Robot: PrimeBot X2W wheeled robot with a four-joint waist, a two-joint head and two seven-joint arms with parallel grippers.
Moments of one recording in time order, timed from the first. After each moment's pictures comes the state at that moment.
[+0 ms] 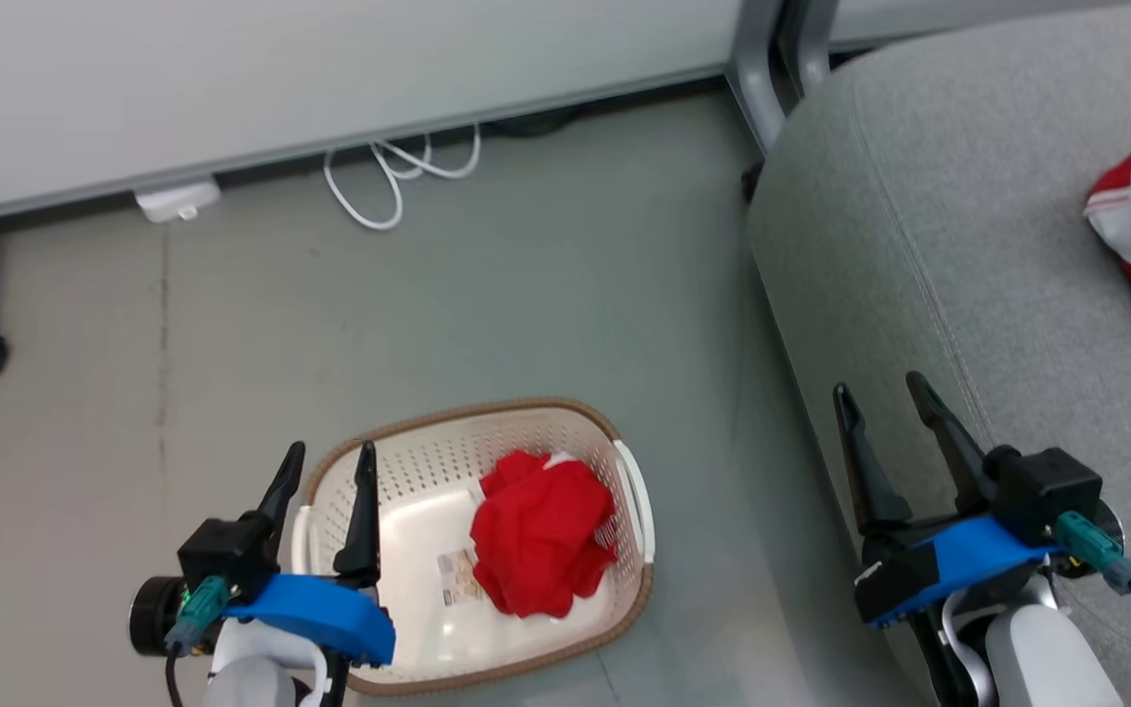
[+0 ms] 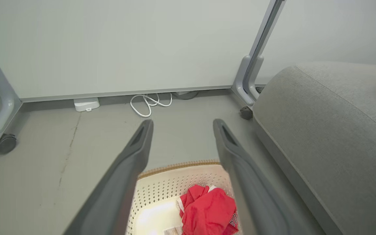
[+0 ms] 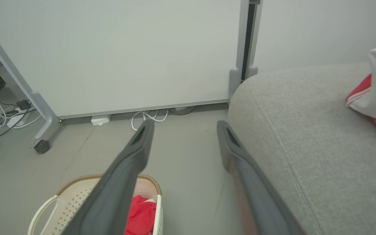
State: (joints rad) left arm -0.18 0.07 -0.12 0.45 -0.24 -0.13 -0.26; right arm -0.19 -0.05 0.04 0.21 0.14 0.13 -0.14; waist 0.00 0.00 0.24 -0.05
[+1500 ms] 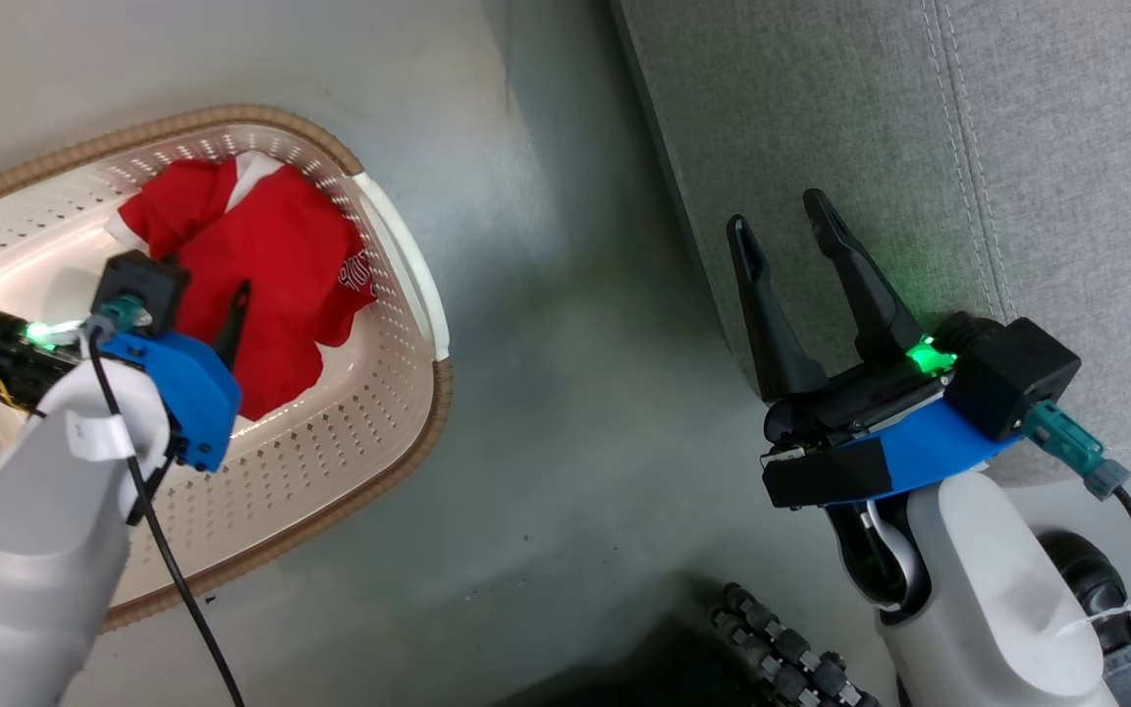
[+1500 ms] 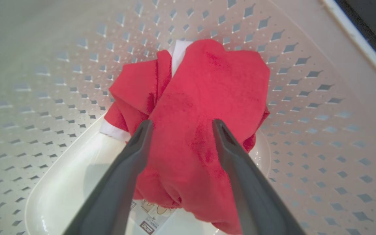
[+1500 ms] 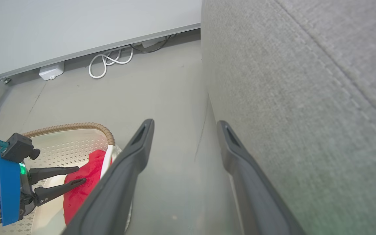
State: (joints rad) left arm -0.82 0.43 -0.72 0.94 -0.44 -0.13 -0.11; right arm -0.45 -0.05 0.26 0.17 0.32 0.13 -0.26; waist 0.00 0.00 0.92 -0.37
